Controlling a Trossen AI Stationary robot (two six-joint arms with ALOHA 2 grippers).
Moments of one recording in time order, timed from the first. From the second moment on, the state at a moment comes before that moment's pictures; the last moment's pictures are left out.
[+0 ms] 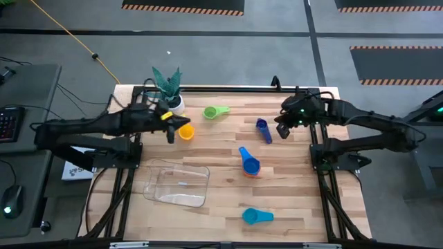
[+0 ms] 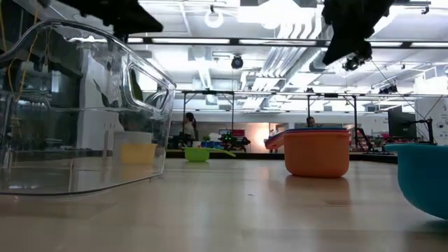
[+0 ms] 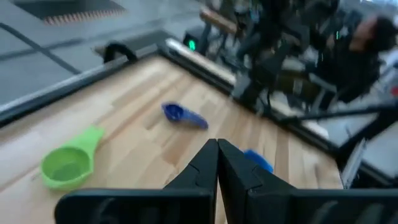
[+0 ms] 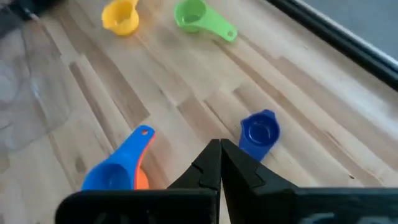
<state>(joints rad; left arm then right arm) 0.14 0.77 0.65 -0.14 -0.13 -0.45 -0.27 0.95 0.97 -0.83 0.09 0.39</state>
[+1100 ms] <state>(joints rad) 0.33 1.40 0.83 -0.79 -0.11 0.51 -0.27 0.94 0.97 -0.80 0.11 0.45</state>
